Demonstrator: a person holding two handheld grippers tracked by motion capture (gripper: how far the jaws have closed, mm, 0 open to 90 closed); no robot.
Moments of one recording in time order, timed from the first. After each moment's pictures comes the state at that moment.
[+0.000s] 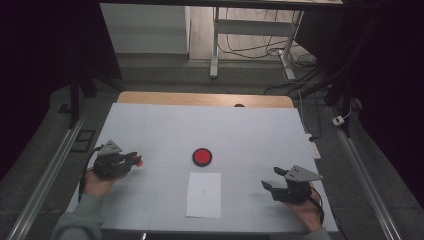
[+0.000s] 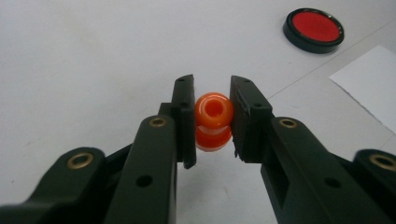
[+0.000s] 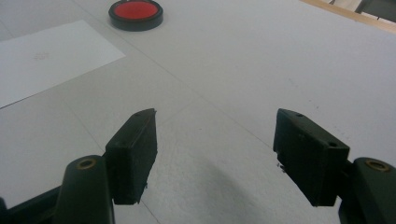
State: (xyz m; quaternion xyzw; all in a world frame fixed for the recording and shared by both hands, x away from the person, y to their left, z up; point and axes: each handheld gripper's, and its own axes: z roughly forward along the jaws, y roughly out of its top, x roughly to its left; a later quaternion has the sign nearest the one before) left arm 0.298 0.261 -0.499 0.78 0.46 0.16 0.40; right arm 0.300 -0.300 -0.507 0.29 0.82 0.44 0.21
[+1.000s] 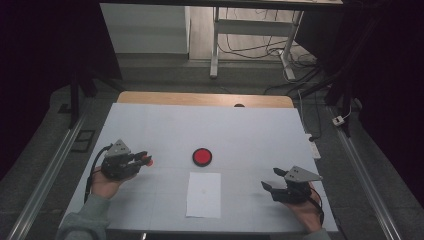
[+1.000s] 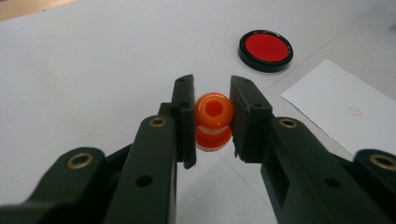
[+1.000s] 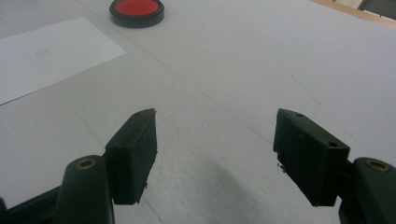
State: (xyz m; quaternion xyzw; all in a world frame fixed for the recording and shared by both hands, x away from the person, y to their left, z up) left arm 0.291 0.233 -0.482 0.79 0.41 0.16 0.43; right arm 0.299 -0.300 -0.509 0.29 0.83 0.43 0.21
